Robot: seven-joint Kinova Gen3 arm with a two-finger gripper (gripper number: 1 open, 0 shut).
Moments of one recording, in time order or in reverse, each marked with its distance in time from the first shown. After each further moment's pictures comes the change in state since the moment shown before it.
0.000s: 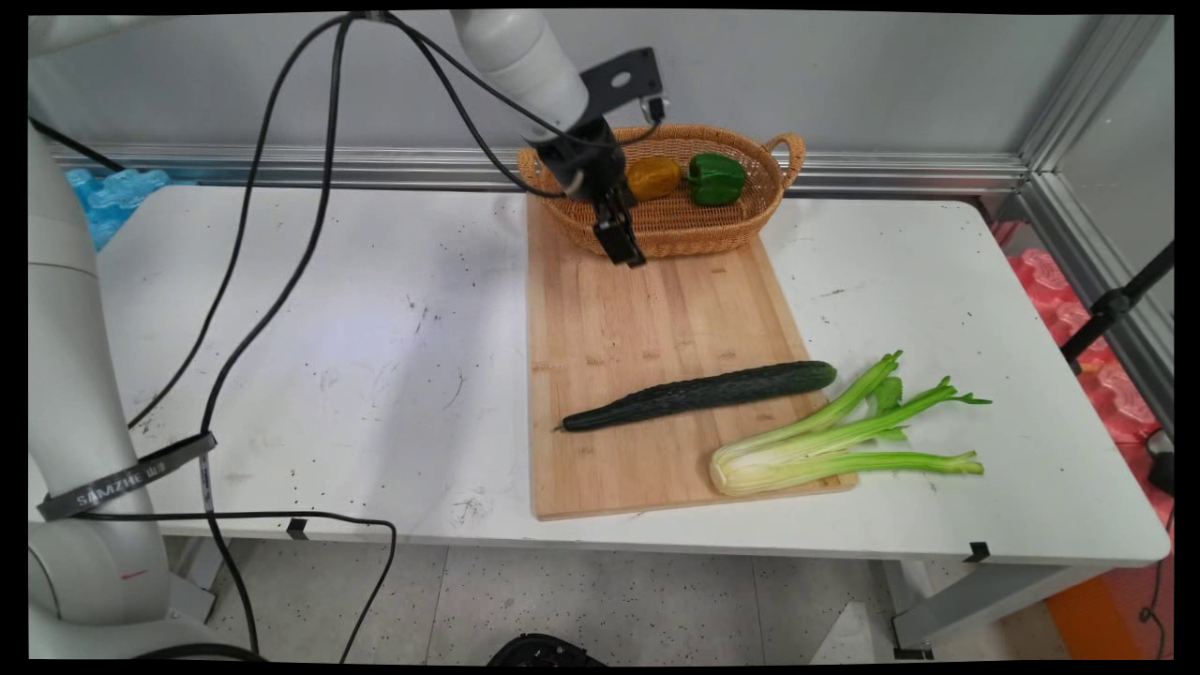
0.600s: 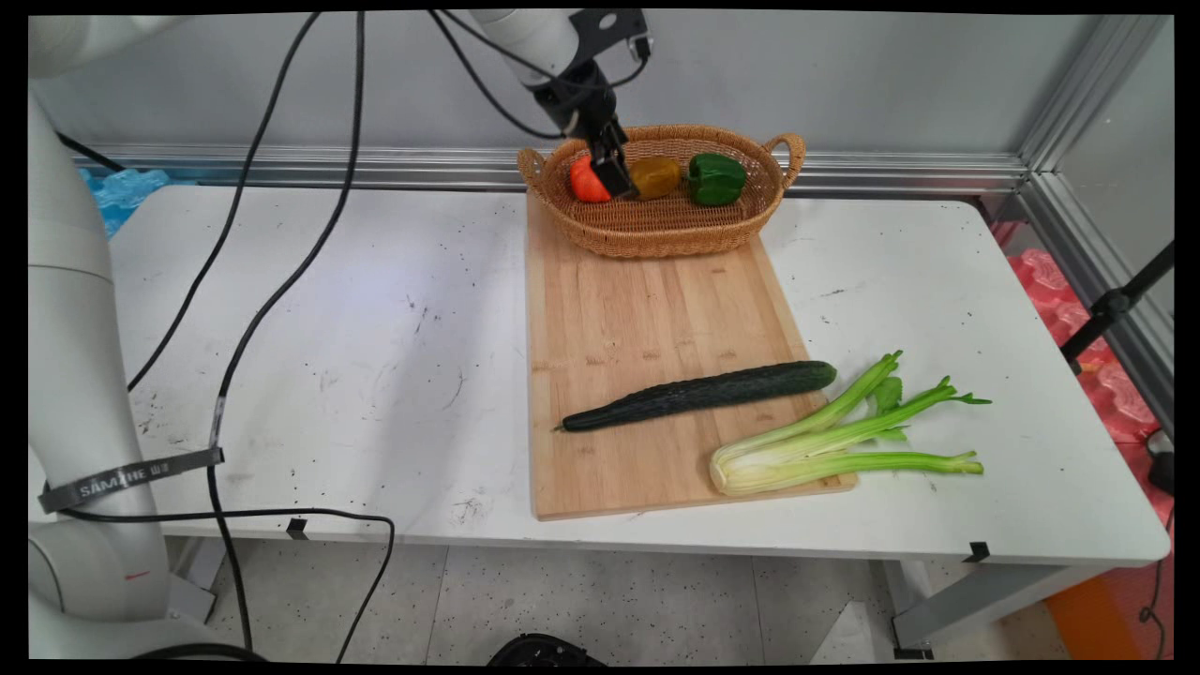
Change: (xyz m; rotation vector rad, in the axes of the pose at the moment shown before) arm -0.002 -0.077 -0.001 0.110 0.040 -0.020
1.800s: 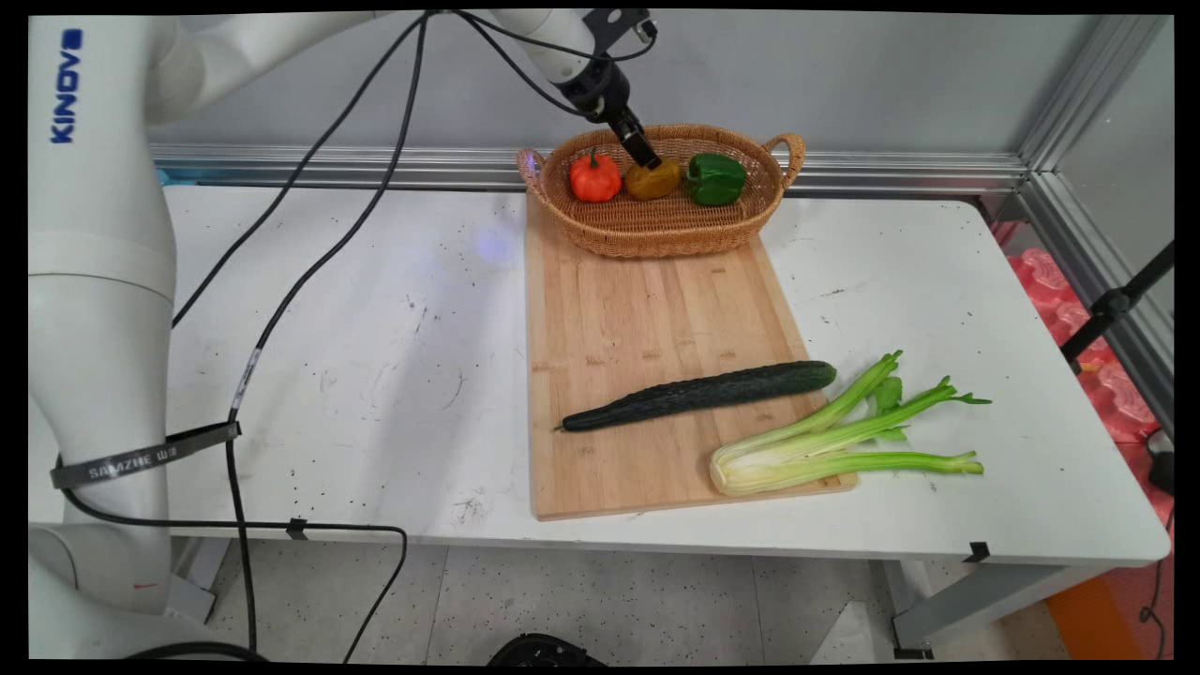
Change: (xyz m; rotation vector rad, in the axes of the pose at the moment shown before) arm -0.014 -0.093 0.087 0.035 0.103 -0.203
